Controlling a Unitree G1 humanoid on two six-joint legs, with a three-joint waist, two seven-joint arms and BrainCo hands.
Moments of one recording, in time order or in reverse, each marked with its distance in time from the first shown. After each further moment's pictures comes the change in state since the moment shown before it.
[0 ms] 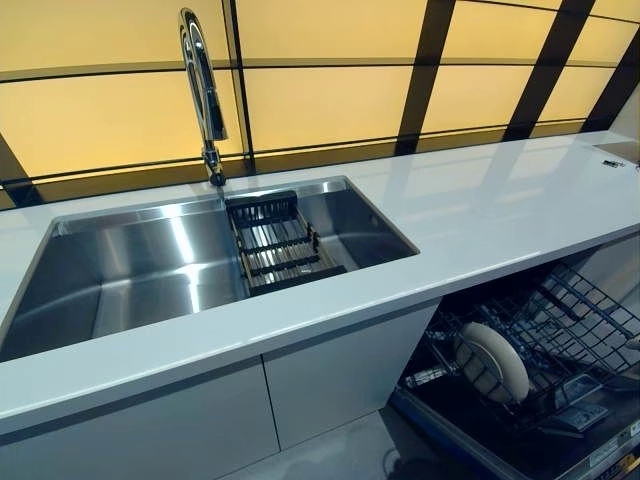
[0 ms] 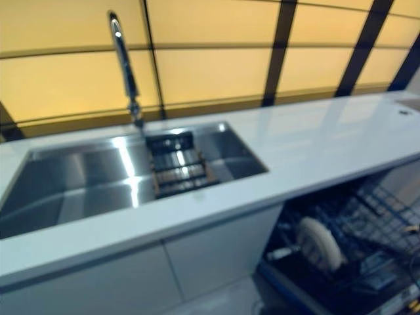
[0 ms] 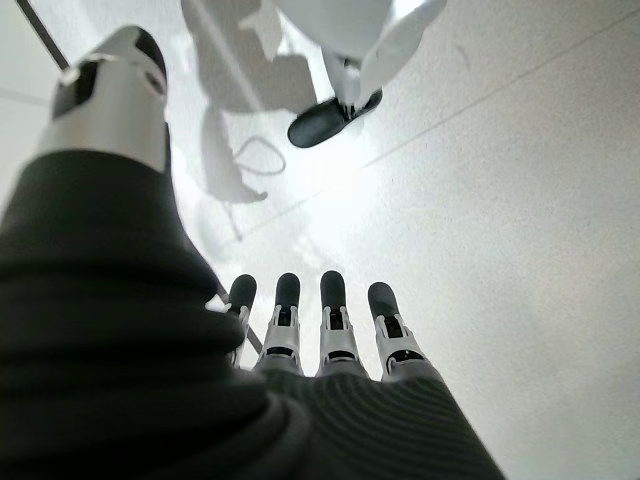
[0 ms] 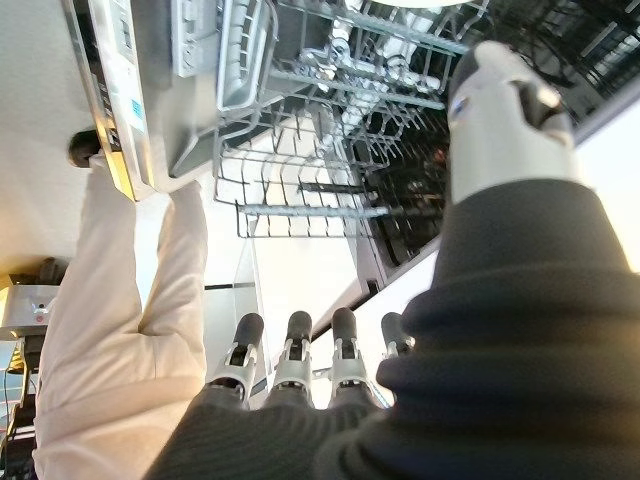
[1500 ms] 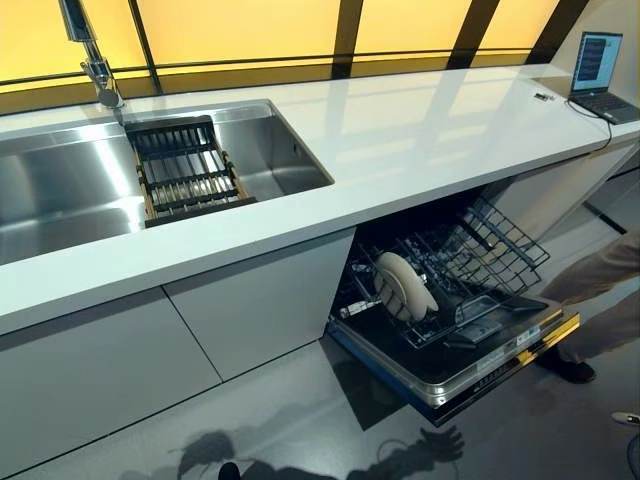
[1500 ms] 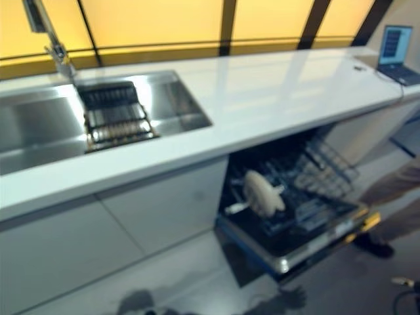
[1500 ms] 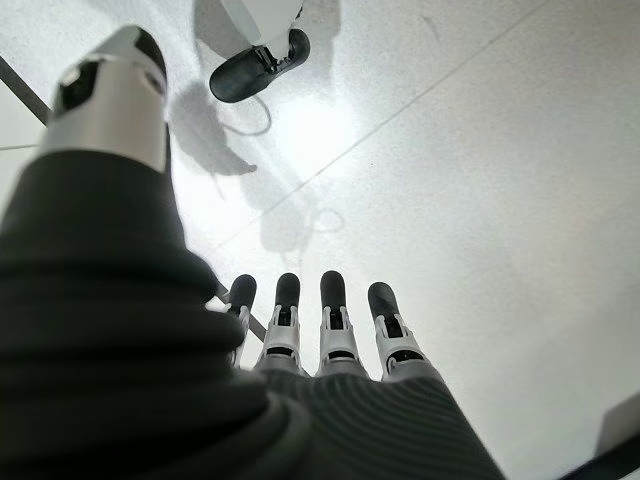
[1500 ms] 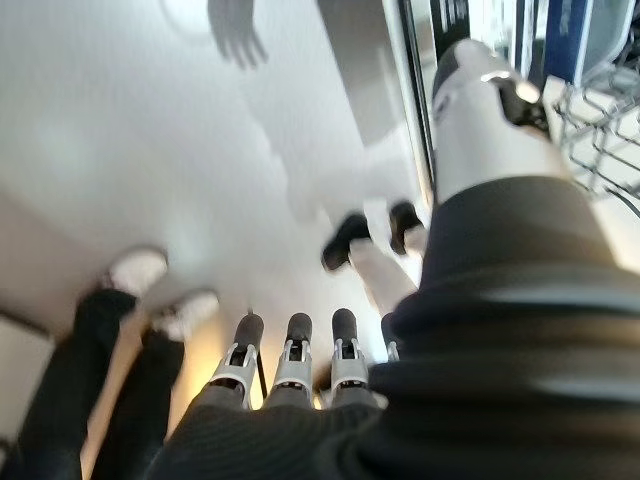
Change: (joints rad) left arm -0.116 0.224 0.087 -0.002 0.026 0.043 -0.077; right arm 0.122 0.327 -0.177 0.259 0.321 0.099 -0.082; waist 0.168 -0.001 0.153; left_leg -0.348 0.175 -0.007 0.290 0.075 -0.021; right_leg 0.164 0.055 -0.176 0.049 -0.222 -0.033
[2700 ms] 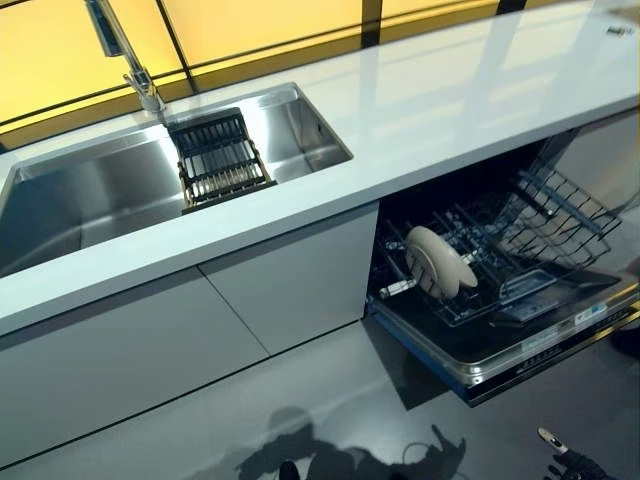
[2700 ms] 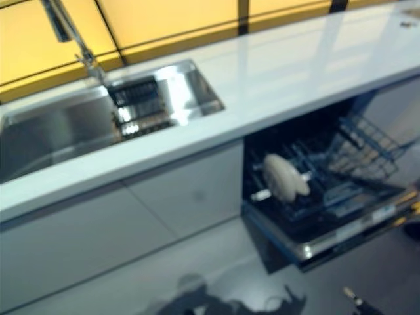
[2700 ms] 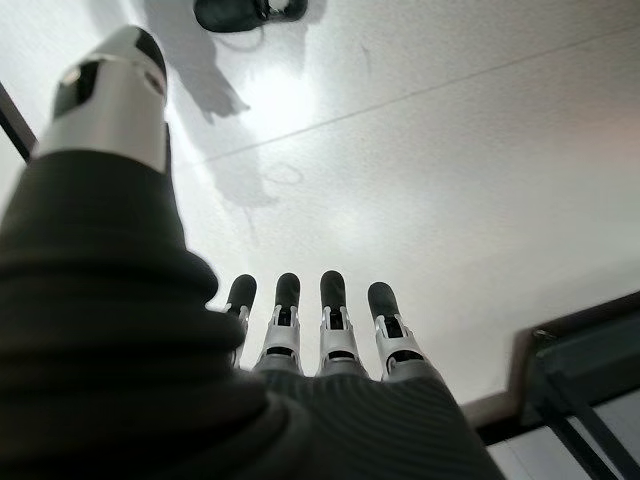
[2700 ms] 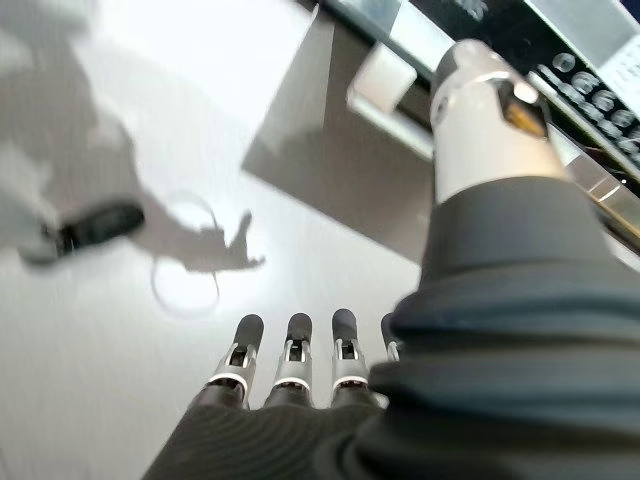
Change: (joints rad) left arm 0.058 -0.217 0.024 -0.002 -0.209 -0.004 0.176; right arm 0.058 0.319 -0.051 0.017 0.647 -0.039 0.039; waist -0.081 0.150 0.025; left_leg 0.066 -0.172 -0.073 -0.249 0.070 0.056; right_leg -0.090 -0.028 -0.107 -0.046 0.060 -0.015
